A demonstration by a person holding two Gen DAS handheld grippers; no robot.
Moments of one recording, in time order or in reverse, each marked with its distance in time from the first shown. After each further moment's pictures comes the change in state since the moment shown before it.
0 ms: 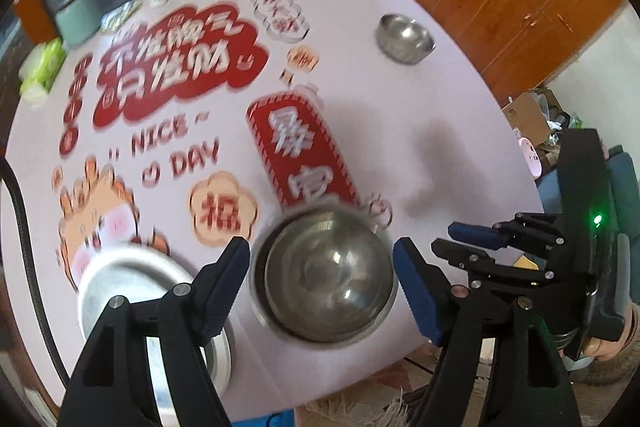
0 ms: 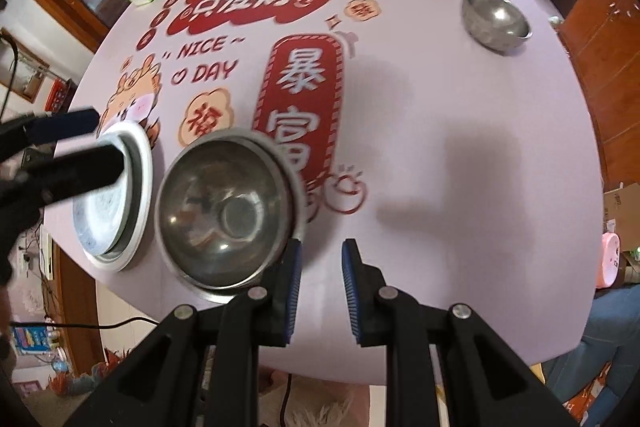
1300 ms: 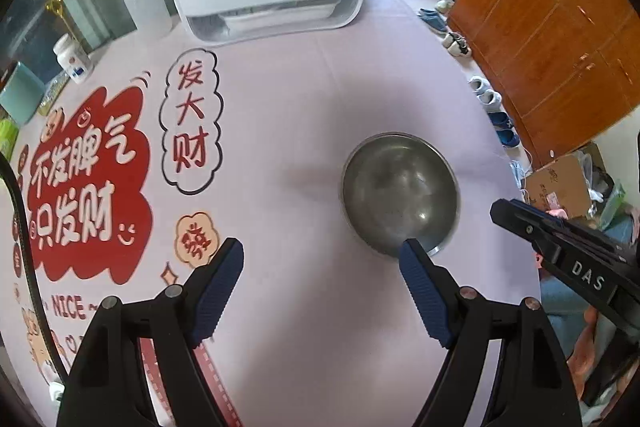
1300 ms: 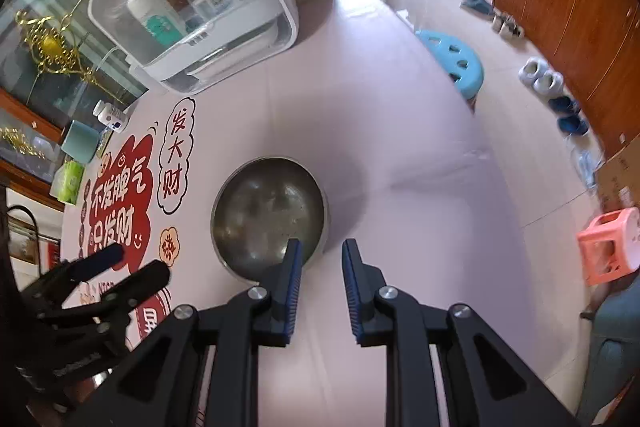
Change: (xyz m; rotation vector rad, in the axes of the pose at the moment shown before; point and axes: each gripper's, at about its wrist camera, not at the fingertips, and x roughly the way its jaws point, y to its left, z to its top) left arm 0.196 -0.110 0.273 -0.126 0.005 0.119; right arm 0.036 -0.295 0.200 0.365 -0.168 0.101
